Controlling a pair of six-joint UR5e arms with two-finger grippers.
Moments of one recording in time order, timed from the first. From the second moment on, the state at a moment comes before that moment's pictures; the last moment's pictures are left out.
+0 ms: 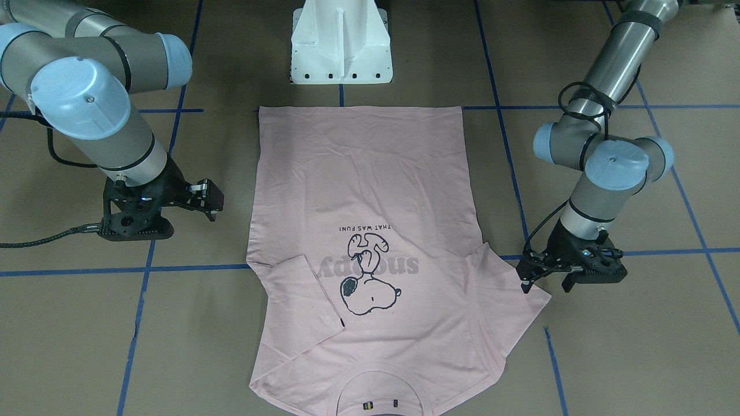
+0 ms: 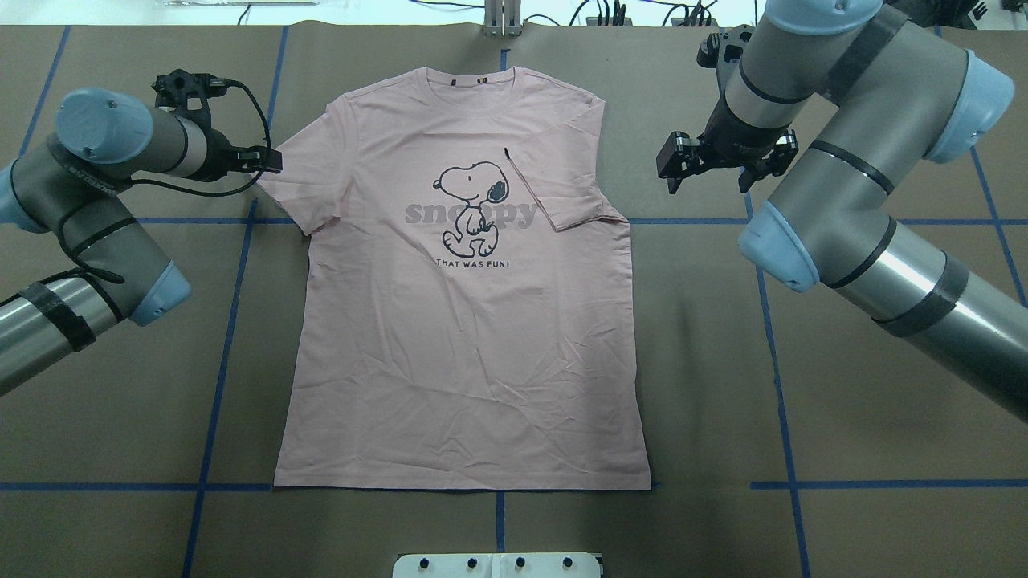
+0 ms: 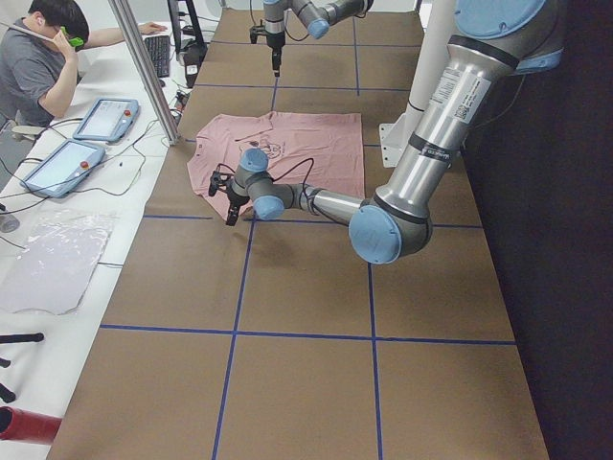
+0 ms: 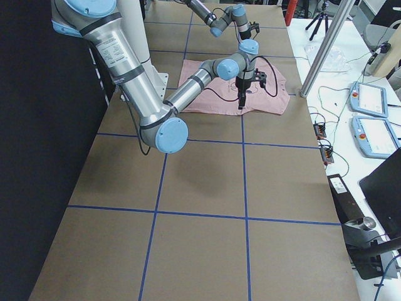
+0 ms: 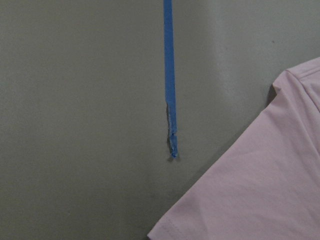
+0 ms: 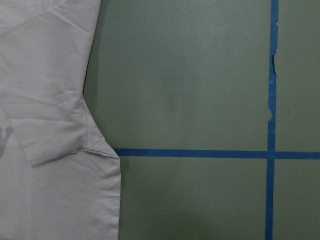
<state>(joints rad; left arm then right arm) -0.88 -2.05 -1.21 -2.38 -1.83 -1.02 0.89 -0.99 1.70 -1.71 2.12 0.85</state>
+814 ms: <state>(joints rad) -0.87 -2.06 -1.17 -2.38 -1.82 -1.01 0.89 -0.99 1.70 -1.71 2.12 0.85</state>
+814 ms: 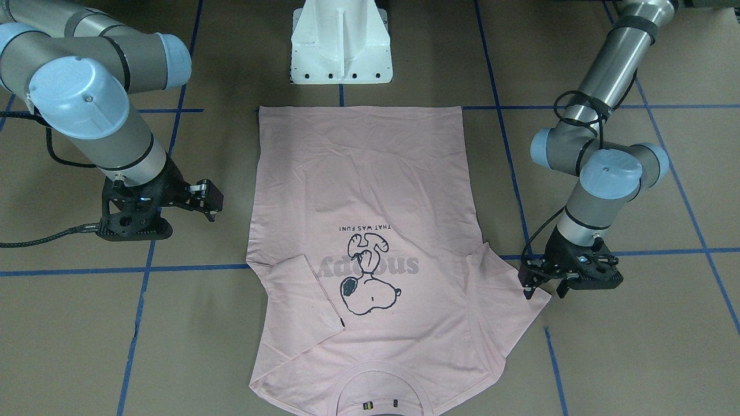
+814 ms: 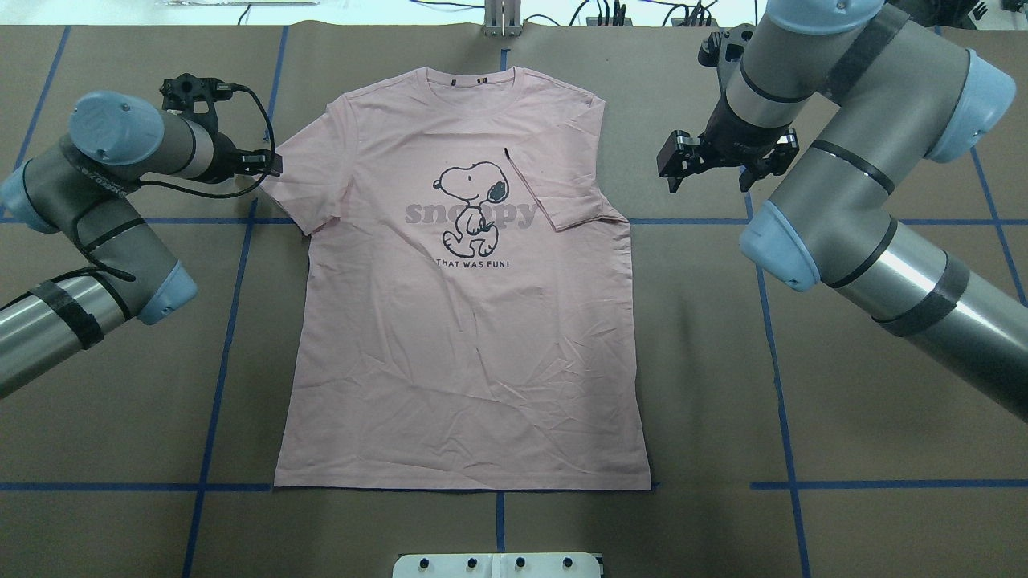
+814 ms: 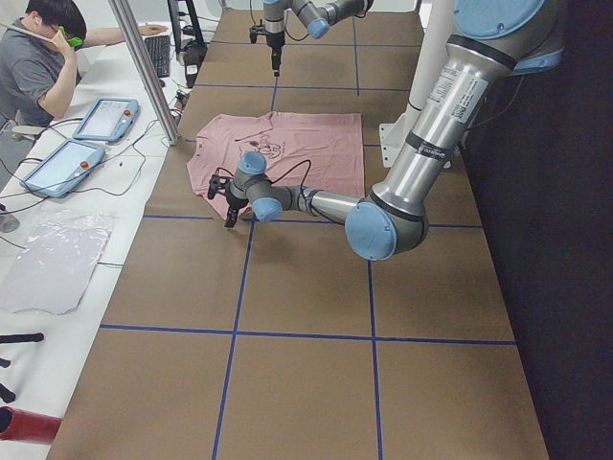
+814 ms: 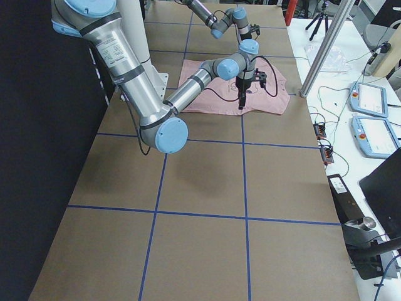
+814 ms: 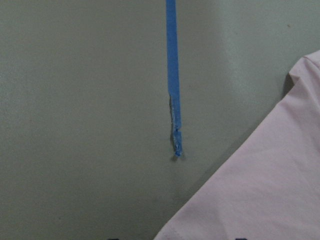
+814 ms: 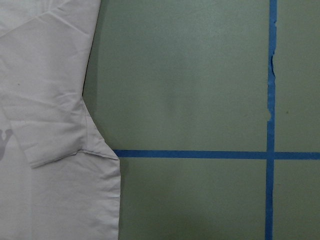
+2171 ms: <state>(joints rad) -0.81 -2.28 -1.33 -2.07 -1.83 -1.23 0.89 -0.99 1.70 -1.71 2.12 0.86</state>
